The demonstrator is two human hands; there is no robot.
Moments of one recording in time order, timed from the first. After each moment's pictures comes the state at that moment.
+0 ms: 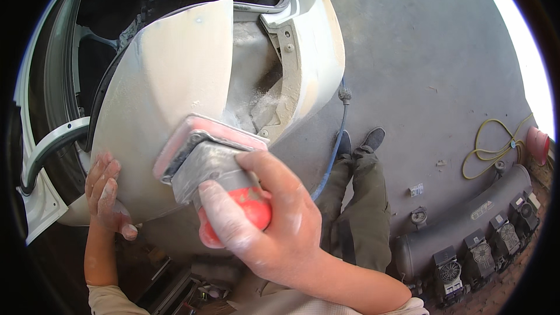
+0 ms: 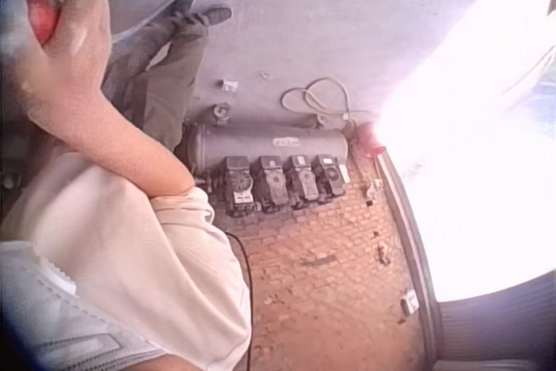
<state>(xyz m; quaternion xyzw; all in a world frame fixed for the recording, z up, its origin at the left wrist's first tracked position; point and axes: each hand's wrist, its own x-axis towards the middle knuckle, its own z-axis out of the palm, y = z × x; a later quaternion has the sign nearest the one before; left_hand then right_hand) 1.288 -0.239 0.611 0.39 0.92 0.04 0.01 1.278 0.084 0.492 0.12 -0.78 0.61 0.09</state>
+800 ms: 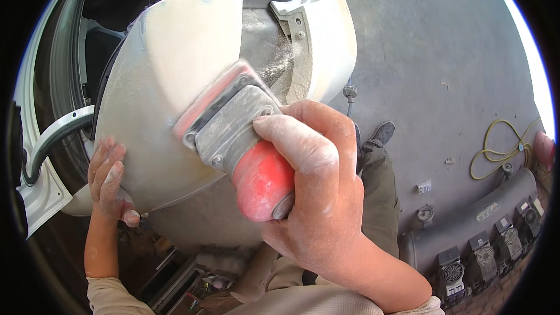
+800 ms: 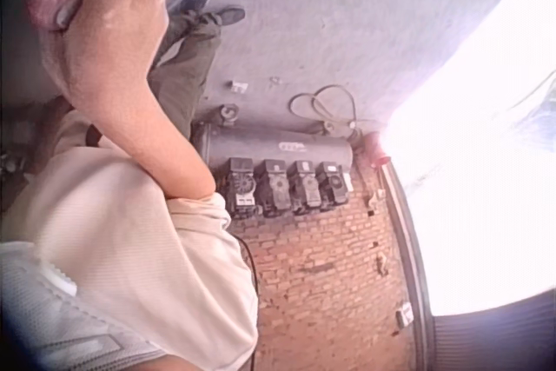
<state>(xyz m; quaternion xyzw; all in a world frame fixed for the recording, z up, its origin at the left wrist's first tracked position) 1.284 -0.234 0.611 0.38 0.92 0.03 0.02 1.235 0.119 0.495 0.19 -0.77 0.61 0.02</state>
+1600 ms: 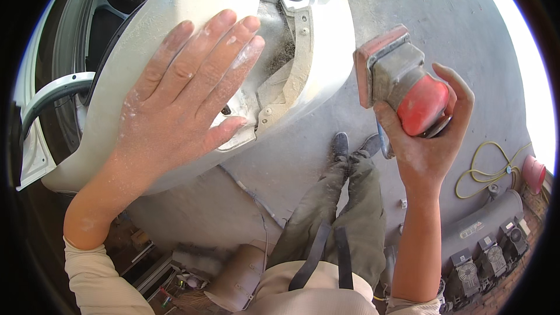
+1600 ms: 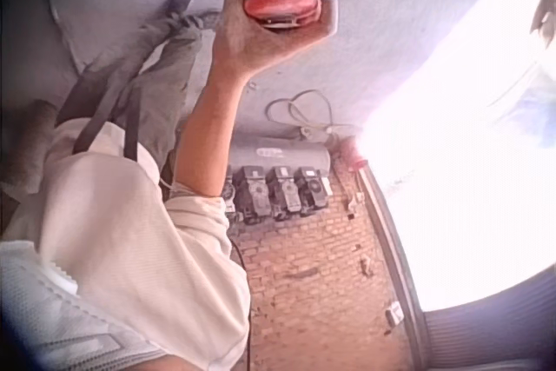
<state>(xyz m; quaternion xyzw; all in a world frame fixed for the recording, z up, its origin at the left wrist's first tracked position) 1.235 -0.086 0.547 0.33 0.91 -0.26 -0.01 1.218 0.213 0.430 -0.01 -0.82 0.57 0.08</state>
